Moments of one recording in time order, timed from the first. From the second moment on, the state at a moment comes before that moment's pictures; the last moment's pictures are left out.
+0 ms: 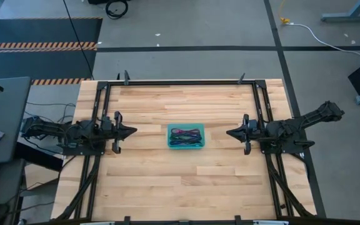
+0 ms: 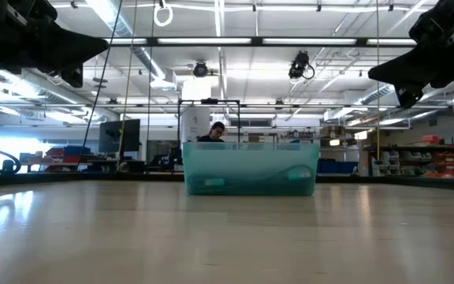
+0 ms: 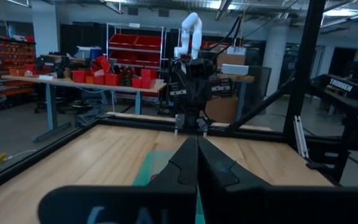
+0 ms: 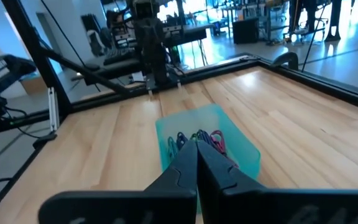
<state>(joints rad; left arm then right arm) -0.15 0.17 0.01 0.32 -0.27 -0.06 0.33 0.28 0.06 0.12 0.46 0.26</state>
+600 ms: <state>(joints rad) -0.15 0.02 0.01 0.16 -0.28 -0.06 0.32 0.05 0.04 -0.02 0.56 0.15</state>
